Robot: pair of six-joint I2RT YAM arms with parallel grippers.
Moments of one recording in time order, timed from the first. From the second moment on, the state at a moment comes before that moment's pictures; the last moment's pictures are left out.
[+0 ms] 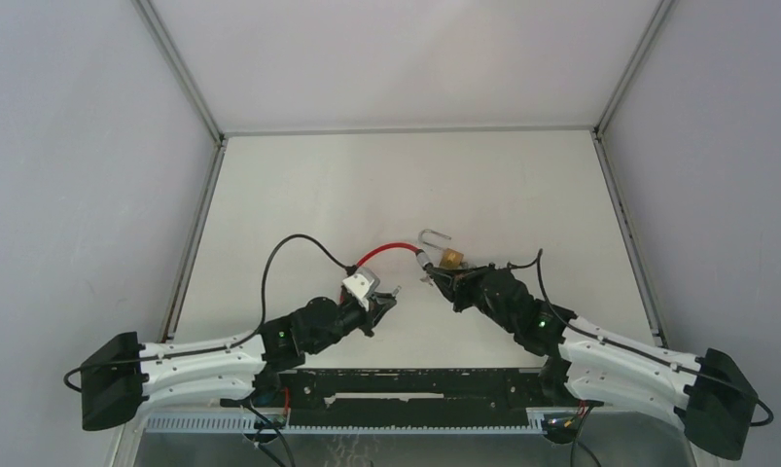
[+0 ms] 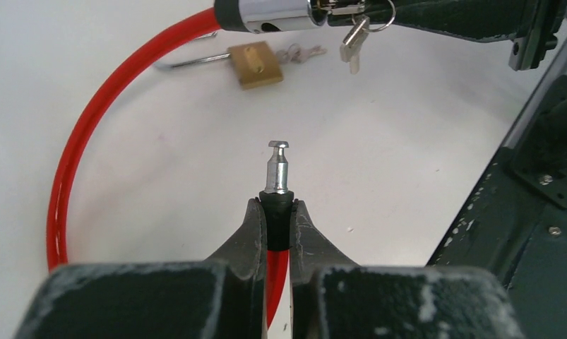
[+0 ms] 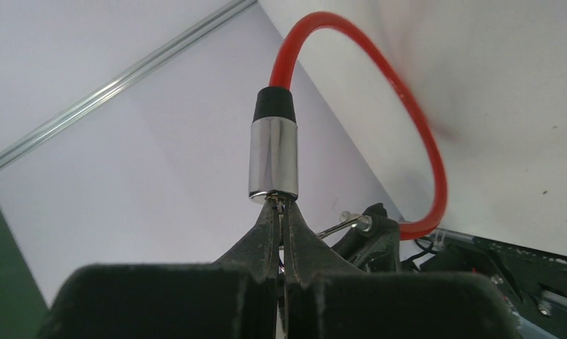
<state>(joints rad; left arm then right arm) -1.17 0.89 0.28 0.39 -0.27 -0.22 0.93 0.80 0.38 0.00 0.27 2.10</state>
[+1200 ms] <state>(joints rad) -1.13 0.71 0.18 0.02 -0.44 -0.41 0.83 1.57 0.80 -0.07 -0.19 1.47</state>
